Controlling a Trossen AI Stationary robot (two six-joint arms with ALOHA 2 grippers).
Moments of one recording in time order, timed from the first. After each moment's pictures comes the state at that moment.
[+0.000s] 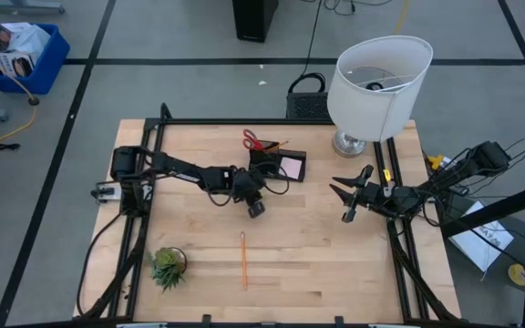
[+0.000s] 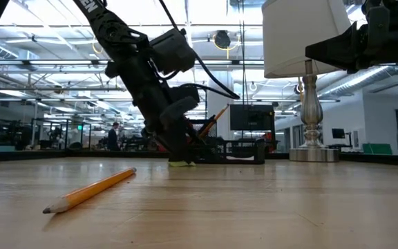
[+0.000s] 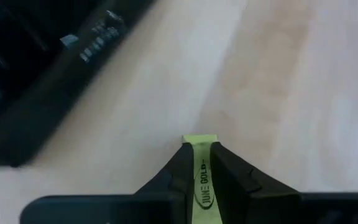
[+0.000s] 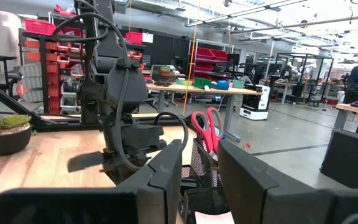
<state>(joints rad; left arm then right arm) 0.08 1.87 1.01 -0.11 -0.05 -0.33 0.42 0.76 0.02 0.93 0.84 -0.22</state>
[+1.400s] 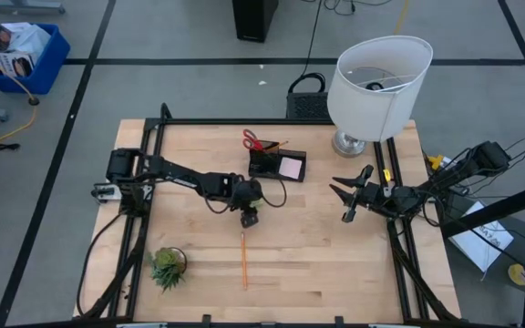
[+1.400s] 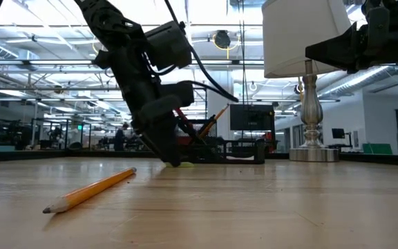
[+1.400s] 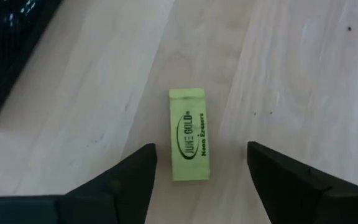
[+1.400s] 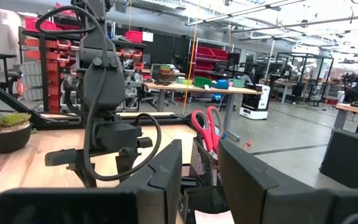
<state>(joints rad) 0.03 1.86 1.01 -0.25 -0.05 -0.28 0.42 0.76 0.02 0.93 0.84 -0.22</state>
